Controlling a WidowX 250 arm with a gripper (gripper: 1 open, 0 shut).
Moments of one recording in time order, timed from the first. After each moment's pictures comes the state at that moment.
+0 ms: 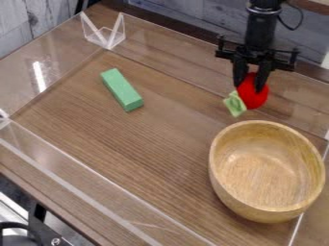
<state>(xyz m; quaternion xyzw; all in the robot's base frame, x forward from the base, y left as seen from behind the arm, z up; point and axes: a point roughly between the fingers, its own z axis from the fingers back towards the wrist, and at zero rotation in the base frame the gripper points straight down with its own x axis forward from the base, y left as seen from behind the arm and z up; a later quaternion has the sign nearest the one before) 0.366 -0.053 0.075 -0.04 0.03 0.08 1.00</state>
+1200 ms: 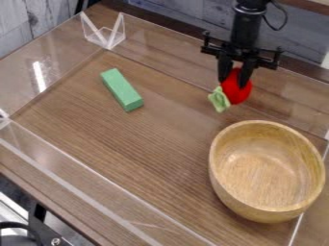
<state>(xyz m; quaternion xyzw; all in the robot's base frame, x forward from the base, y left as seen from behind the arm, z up) 0.367 -0.024 0.072 0.00 0.01 0.11 0.99</state>
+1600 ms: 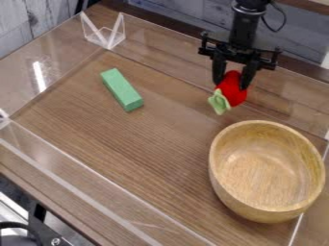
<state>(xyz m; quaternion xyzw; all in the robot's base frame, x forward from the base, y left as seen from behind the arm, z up) 0.361 -0.025 0.073 0.01 0.02 0.14 0.99</state>
